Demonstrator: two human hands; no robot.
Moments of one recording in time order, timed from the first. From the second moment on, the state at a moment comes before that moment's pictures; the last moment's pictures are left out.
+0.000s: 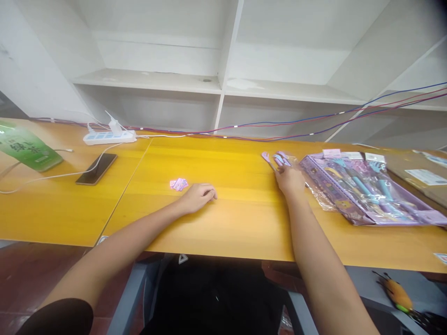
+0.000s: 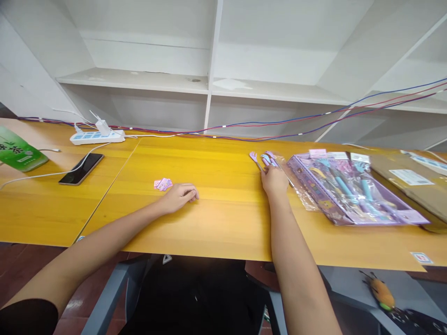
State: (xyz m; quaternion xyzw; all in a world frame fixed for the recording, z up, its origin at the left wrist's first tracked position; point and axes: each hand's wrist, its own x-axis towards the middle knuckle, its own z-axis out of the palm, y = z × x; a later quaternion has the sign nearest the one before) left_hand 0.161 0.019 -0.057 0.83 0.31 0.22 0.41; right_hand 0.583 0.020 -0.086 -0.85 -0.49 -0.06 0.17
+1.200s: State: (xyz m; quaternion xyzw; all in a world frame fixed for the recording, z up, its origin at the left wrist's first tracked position) left_hand 0.162 0.011 -0.047 0.86 0.29 0.21 0.37; right_hand 0.575 0.015 -0.086 -0.85 -0.49 -0.05 0.19
